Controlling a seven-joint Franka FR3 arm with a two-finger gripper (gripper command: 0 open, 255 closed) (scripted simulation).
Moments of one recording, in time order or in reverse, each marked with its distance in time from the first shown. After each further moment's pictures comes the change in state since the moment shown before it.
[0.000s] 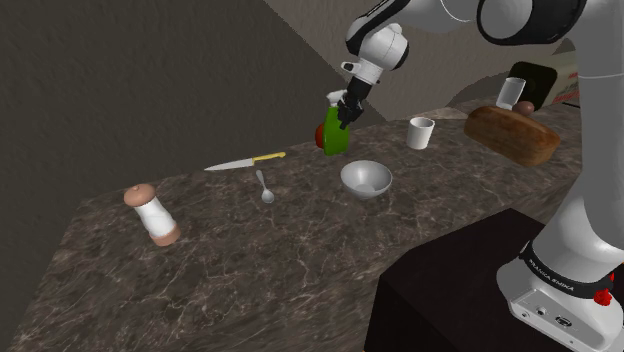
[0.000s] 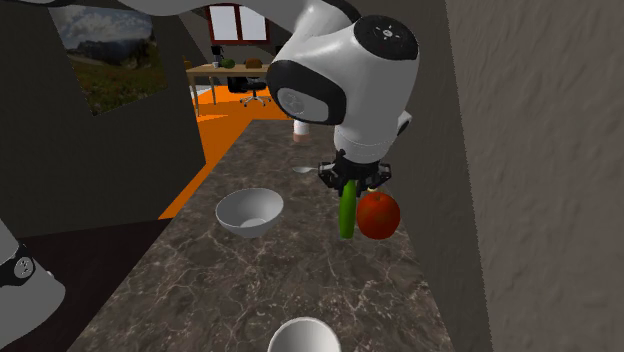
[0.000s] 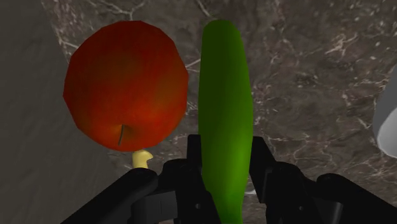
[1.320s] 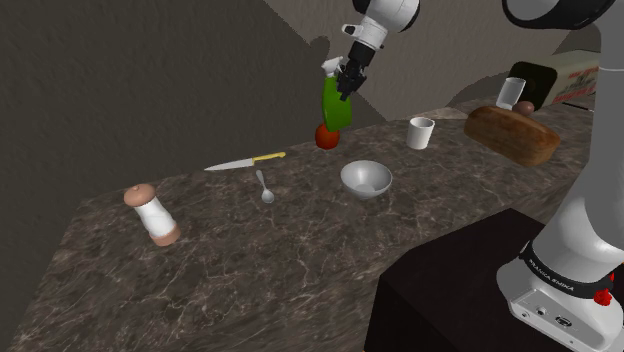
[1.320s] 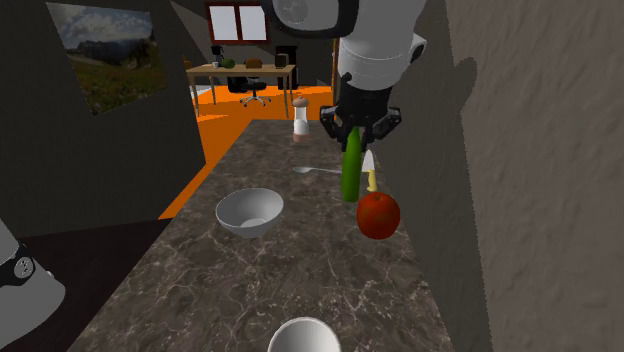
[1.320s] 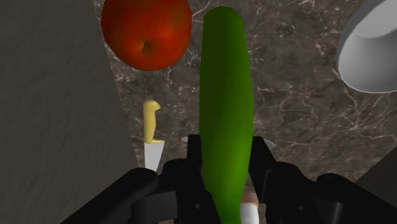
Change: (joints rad) arm 0.009 -0.105 -0.036 0.110 -0.095 -0.166 0.137
